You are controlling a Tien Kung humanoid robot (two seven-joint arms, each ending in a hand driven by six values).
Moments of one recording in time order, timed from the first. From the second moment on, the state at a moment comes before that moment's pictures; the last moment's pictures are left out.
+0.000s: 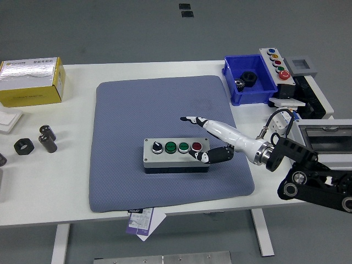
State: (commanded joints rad) left arm -0.12 0.32 -0.24 -0.21 0.04 0.09 0.18; right arm 0.83 -0.69 0.15 1.60 -1.20 -0.34 0.04
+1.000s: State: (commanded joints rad) left arm -0.11 0.33 -0.29 -0.21 0.08 0.10 0.20; right arm 1.12 -0.75 0.33 1.78 -1.18 0.52 -0.65
